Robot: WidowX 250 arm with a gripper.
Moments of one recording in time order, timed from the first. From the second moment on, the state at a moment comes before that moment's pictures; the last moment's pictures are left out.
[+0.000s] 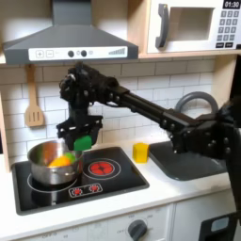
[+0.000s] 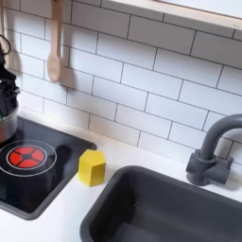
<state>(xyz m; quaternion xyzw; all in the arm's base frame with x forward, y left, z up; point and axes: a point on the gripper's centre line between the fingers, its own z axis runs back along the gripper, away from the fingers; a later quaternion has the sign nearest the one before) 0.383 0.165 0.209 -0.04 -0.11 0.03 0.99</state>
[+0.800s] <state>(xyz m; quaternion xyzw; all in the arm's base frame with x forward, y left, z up) 0.393 0.190 0.198 -0.04 -0.10 0.05 0.99</state>
